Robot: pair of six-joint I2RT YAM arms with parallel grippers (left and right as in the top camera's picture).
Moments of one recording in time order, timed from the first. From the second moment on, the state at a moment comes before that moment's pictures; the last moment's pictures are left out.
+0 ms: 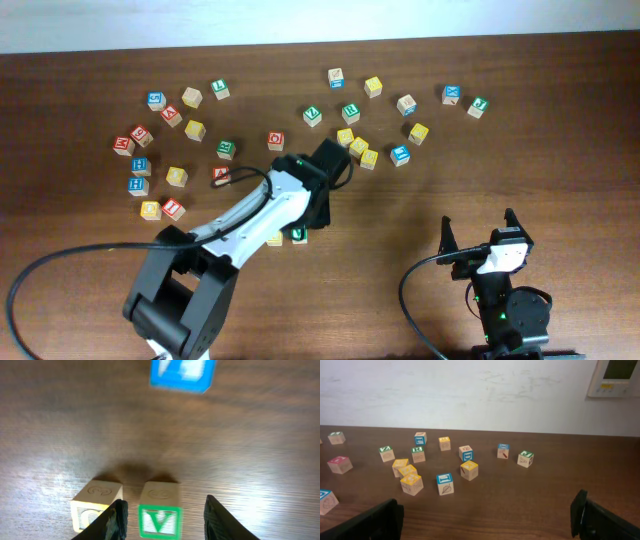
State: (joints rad) left arm -0.63 1.89 1.32 -0.94 -0.16 -0.65; right arm 0.04 0.01 0.01 -0.07 0.00 0.00
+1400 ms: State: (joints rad) left arm -0.44 1.85 1.12 -0.91 0.00 -0.46; right arm 0.04 0.01 0.01 -0.07 0.00 0.00
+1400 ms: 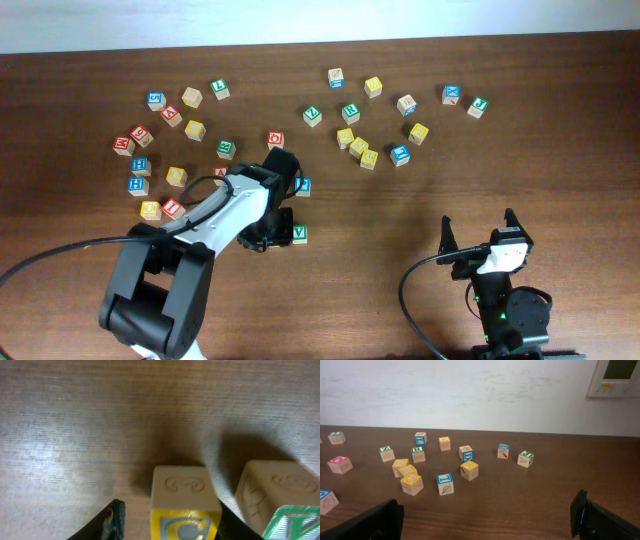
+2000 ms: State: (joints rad) left arm -0.44 1.85 1.12 -0.82 0.00 -0.46; right arm 0.04 0.01 0.01 -0.07 0.00 0.00
